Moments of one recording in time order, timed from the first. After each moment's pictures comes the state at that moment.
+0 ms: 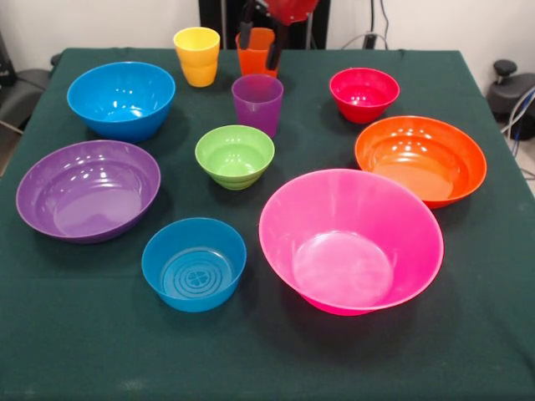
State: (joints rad) arm -0.03 -0.68 -0.34 1.83 0.23 0.40 2.18
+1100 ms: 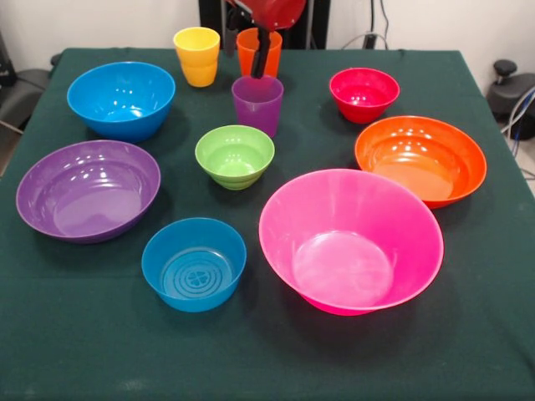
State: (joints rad) arm -0.04 -0.66 -0.34 1.77 0.23 0.40 2.18
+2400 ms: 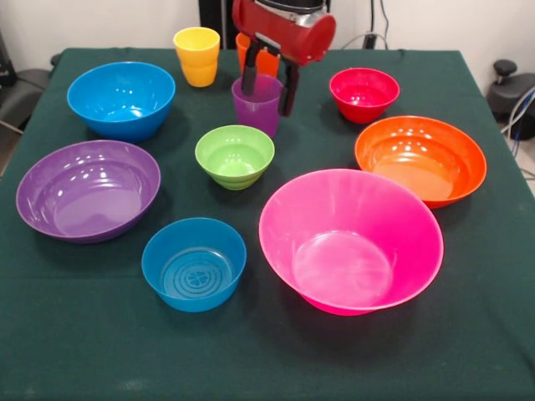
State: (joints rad) arm -0.07 -0.61 -0.24 1.58 0.13 0.49 2.18
